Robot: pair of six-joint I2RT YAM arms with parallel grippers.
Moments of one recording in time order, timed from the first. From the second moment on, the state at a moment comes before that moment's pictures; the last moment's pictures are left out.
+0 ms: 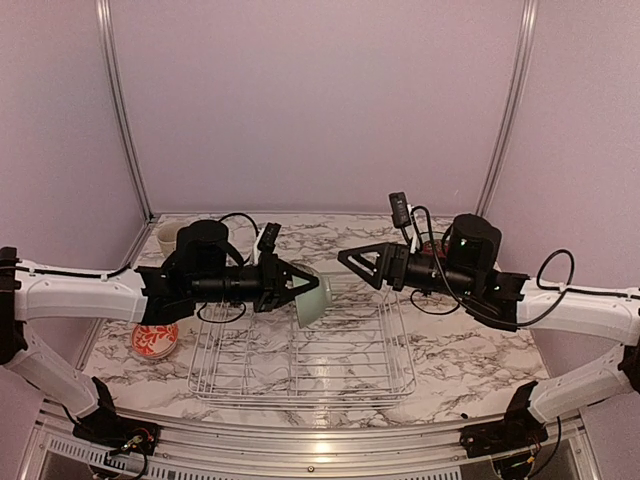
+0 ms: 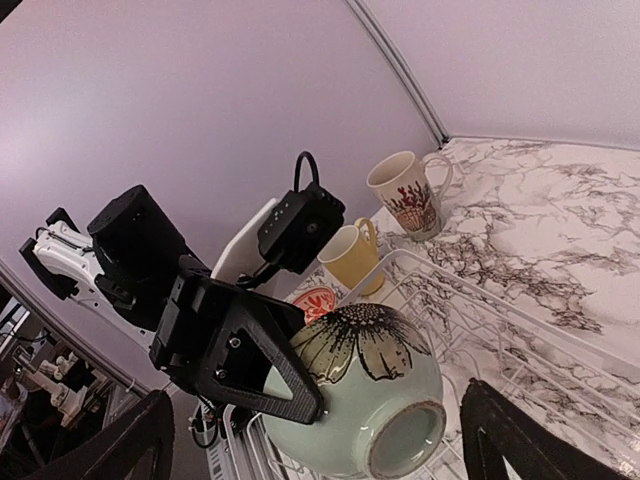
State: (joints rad) left arm -0.93 1.44 0.86 0.42 0.39 -1.12; right arm 0.81 1.21 0.75 0.41 -0.40 0.62
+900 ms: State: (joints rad) left arm -0.90 1.14 1.13 -0.89 -0.49 -0.83; right arm 0.81 1.17 0.77 0.31 -0.31 0.55
